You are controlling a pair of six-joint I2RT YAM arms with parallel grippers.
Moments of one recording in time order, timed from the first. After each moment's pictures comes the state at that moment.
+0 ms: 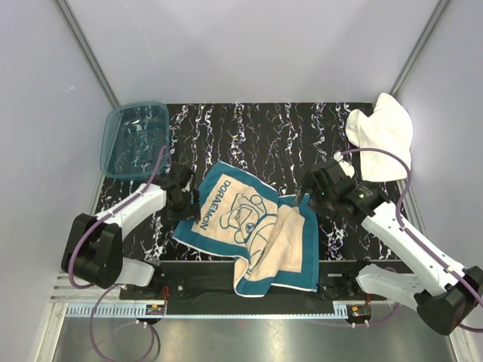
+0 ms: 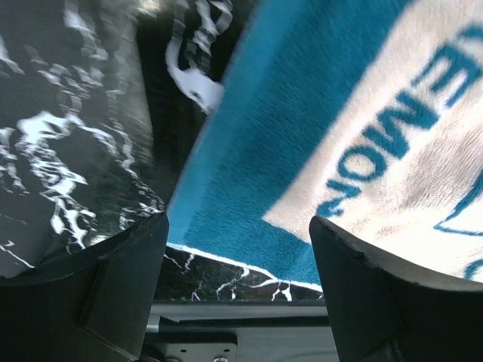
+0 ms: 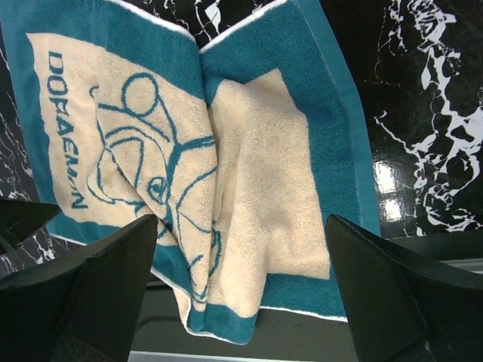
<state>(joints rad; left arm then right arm) -0.33 1.37 0.80 -0.77 -0.03 -0.45 0.62 1.05 1.02 -0.97 0.22 0.97</state>
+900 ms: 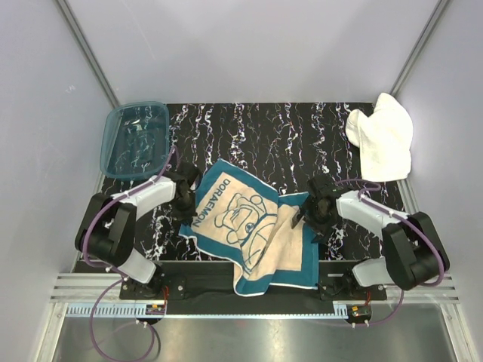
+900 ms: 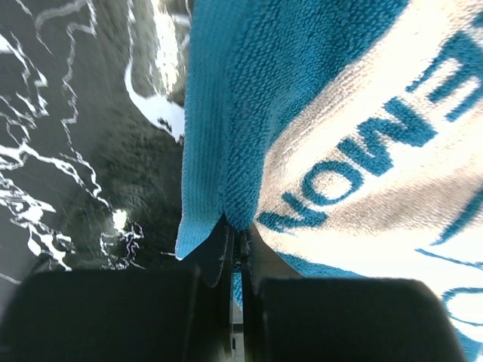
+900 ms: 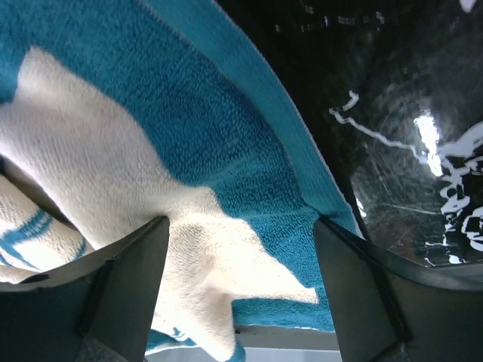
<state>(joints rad) -0.37 1.55 0.86 -0.77 -0.02 -0.45 0.41 1.38 0.68 -0.68 -0.08 1.04</state>
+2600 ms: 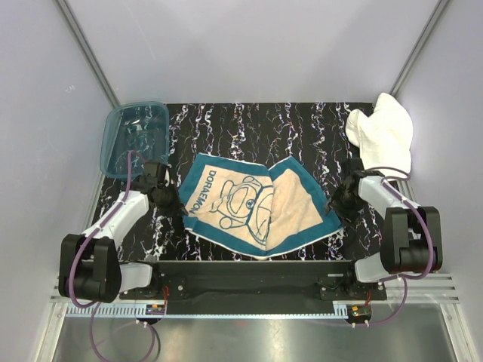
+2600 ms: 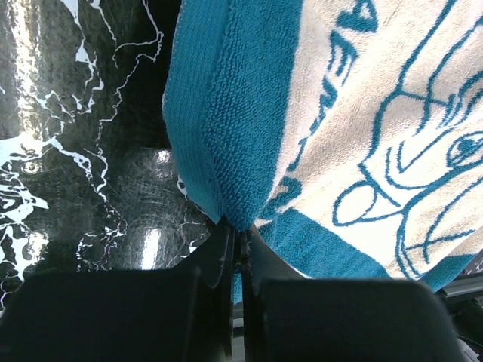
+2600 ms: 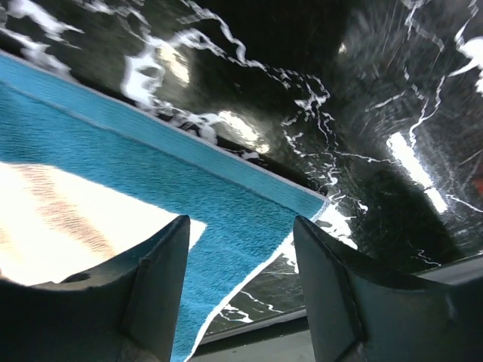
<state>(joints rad) -0.13 1.26 0.73 -0.64 0.22 -0.54 0.02 1.46 0.83 -0.79 0.03 0.73</state>
